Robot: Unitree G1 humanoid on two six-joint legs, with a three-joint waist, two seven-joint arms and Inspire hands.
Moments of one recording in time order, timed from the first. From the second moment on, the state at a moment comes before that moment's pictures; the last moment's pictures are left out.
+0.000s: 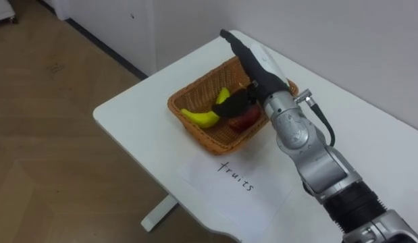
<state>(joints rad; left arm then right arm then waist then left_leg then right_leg) 0.28 0.21 0.06 1.04 0.25 0.17 0.18 -0.49 -0.27 0.42 0.30 -0.28 0.13 -0.11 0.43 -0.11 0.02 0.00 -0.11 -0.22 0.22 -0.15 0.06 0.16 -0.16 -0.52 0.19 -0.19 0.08</state>
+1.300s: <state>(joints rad) 0.21 0.20 0.12 1.04 0.28 0.14 0.18 -0.43 -0.42 0.15 0.01 -0.32 0.10 -0.13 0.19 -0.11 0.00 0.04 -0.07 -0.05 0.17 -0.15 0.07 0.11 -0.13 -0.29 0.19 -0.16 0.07</state>
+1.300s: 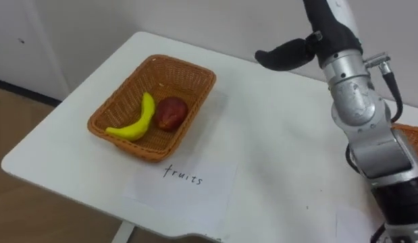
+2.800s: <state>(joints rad) 0.28 0.22 0.20 1.12 0.27 0.08 0.19 -0.04 -0.51 -0.47 -0.16 -0.16 0.02 -0.46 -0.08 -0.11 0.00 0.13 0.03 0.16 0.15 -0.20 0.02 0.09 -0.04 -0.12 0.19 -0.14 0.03</state>
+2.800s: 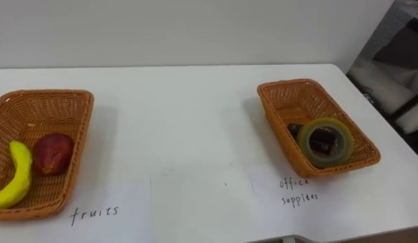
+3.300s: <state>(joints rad) 0.29 0.22 0.22 1.10 0.24 0.09 0.23 0.17 -0.44 -0.54 -0.03 0.27 0.01 -0.61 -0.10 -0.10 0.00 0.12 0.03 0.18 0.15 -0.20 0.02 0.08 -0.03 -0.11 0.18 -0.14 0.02</state>
